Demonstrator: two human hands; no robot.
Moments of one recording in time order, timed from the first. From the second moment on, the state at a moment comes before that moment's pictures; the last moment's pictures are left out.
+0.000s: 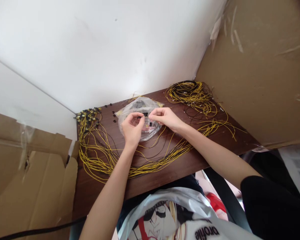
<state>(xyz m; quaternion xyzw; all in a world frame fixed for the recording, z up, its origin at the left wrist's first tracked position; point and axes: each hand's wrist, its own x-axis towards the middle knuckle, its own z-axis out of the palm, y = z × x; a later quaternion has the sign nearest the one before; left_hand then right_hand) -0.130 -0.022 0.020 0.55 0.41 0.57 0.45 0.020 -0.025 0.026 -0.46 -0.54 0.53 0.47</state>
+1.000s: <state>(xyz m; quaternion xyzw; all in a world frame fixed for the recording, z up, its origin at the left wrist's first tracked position) -0.130 -0.021 0.019 0.54 0.41 0.56 0.48 0.018 -0.025 0.025 -0.48 -0.57 0.46 0.48</state>
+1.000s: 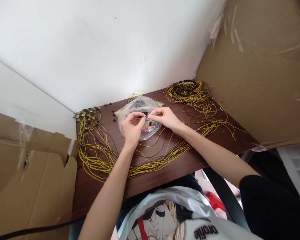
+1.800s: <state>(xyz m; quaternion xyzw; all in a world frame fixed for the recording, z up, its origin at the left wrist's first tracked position) -0.130 -0.026 0.015 0.60 0.42 0.55 0.40 0.018 -0.022 0.022 -0.49 -0.55 0.44 0.51</state>
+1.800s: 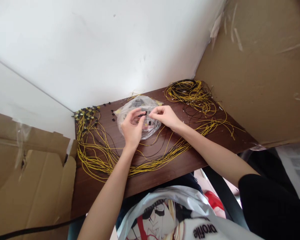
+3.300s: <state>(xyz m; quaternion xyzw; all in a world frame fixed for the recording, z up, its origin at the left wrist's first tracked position) -0.131 -0.027 0.010 0.76 0.41 0.47 0.20 0.012 -0.033 0.022 -0.54 -0.67 0.21 0.46</state>
